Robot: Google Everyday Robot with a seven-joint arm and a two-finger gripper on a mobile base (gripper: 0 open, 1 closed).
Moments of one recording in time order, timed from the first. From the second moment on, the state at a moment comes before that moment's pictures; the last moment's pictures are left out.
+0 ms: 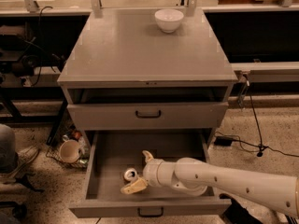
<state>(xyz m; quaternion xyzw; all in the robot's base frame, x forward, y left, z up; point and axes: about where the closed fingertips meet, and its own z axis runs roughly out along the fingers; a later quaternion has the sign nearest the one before) 0.519 0.056 0.477 -0.44 0.75 0.27 0.41</state>
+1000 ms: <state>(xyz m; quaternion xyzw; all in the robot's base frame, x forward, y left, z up) 0.549 0.067 0.440 -0.42 0.75 0.28 0.43</state>
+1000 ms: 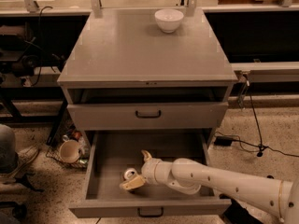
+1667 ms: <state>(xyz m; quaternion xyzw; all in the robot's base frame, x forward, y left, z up) 0.552 0.071 0.427 -0.41 0.75 0.30 0.43</state>
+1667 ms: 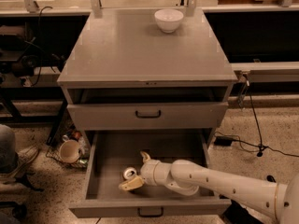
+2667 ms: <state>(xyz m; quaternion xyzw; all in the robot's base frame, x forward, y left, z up) 0.545 0.081 0.420 -0.40 0.74 0.32 0.43</state>
